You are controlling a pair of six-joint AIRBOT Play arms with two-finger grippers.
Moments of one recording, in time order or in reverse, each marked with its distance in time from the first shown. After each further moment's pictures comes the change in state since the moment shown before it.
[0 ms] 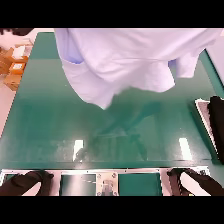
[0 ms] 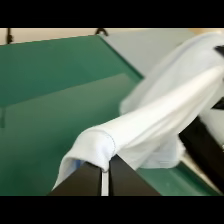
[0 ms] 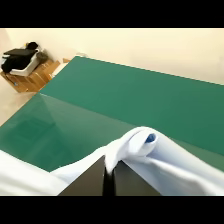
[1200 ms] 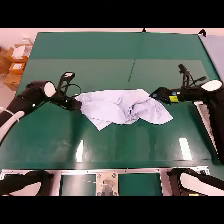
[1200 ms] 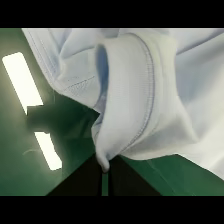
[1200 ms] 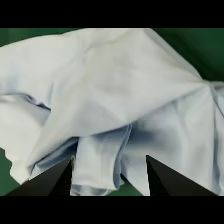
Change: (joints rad) left arm 0.002 -0.416 -0.687 0.380 0.209 0.044; right arm 0.026 -0.246 -0.864 0.009 -0.214 -0.053
